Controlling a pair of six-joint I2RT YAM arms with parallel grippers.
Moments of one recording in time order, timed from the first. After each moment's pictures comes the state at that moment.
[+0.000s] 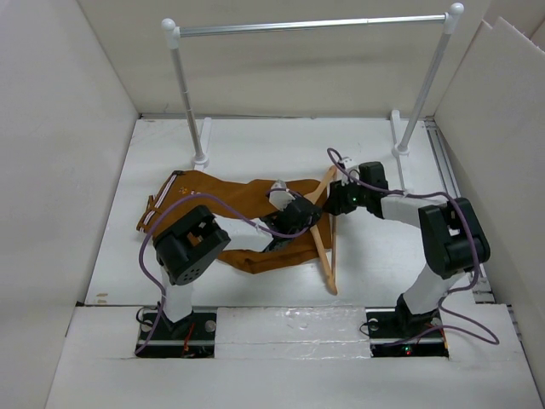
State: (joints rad) left arm -0.97 1.87 0.97 0.30 -0.42 -1.44; right arm 0.25 1.68 0.85 0.08 -0.49 0.03
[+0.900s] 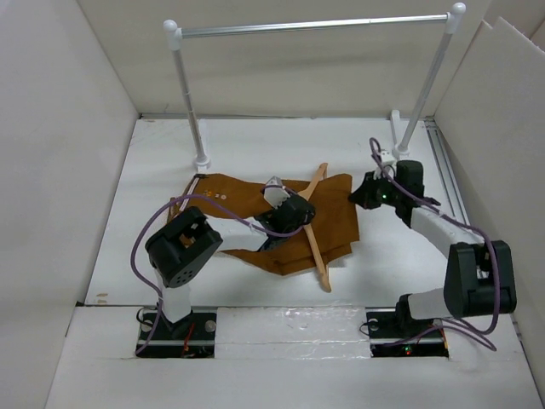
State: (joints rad) left arm -0.94 1.82 0.95 0.27 -0.46 -1.34; right arm 0.12 1.43 0.75 0.04 -0.59 0.11
